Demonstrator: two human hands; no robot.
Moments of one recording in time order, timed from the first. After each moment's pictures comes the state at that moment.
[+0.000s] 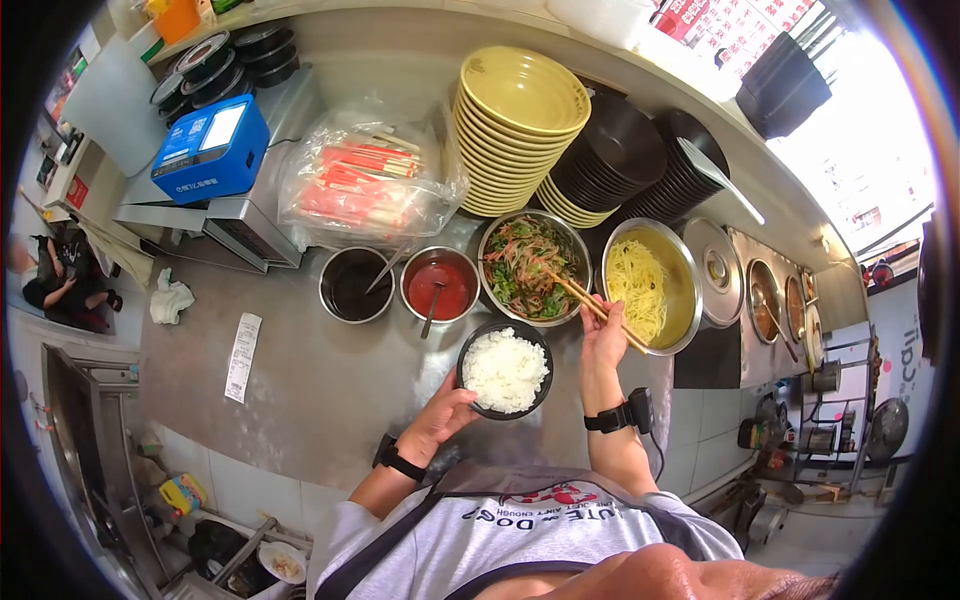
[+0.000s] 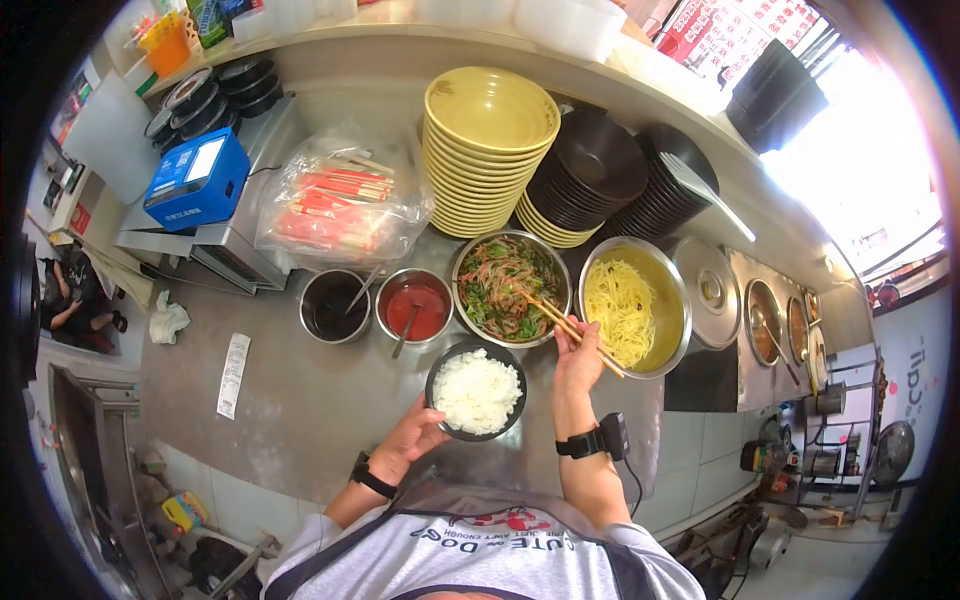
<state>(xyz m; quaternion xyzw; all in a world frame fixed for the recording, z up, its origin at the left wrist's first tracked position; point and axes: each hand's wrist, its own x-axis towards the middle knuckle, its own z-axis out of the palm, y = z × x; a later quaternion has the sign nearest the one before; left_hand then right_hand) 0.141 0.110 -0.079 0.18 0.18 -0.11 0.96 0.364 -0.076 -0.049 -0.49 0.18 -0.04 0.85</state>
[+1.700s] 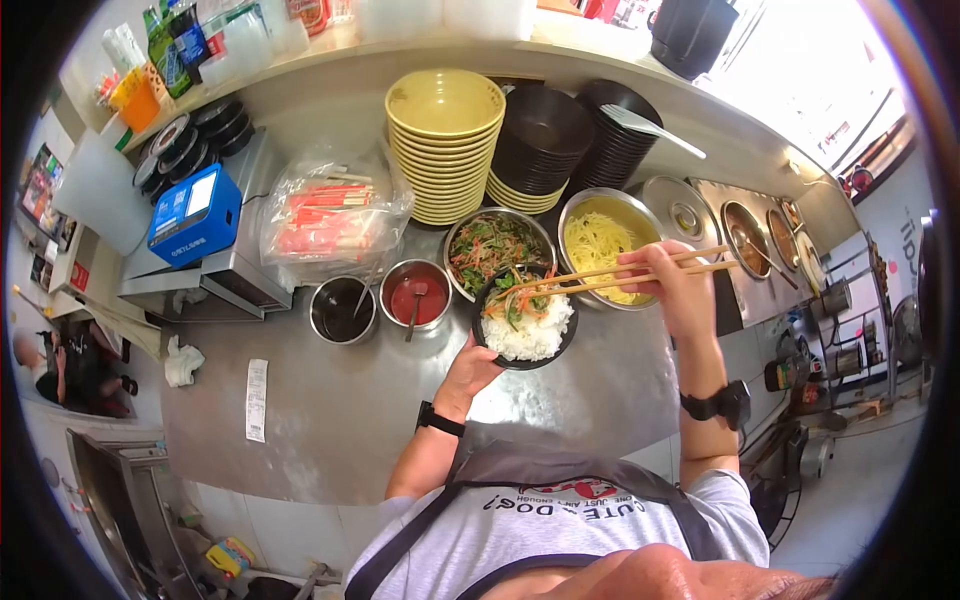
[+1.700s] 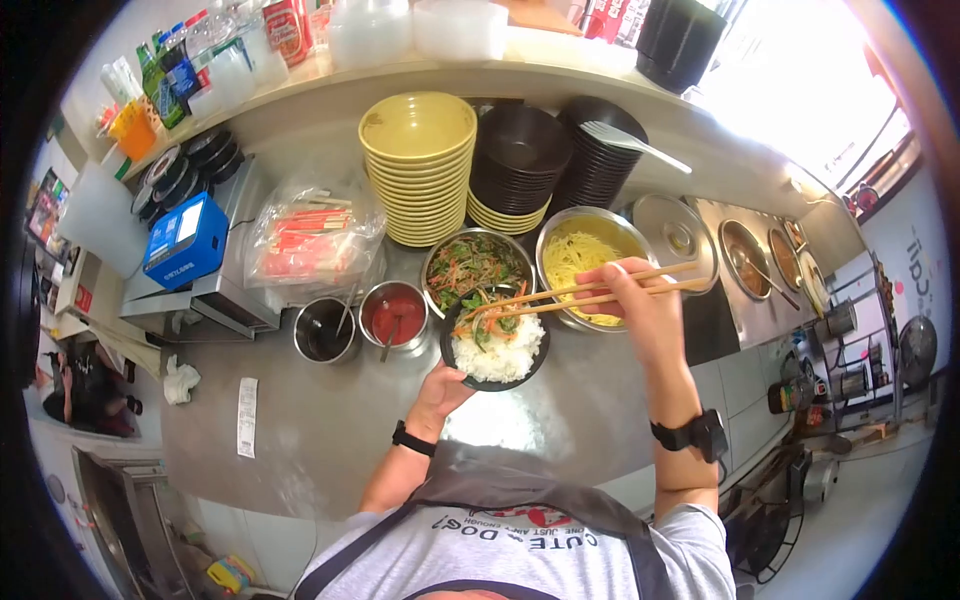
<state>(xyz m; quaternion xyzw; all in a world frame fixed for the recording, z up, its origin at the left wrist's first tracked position) 0.221 0.081 -0.068 0.14 -0.02 -0.09 0.99 0.323 -0.126 0.187 -0.73 -0.10 0.06 0.67</state>
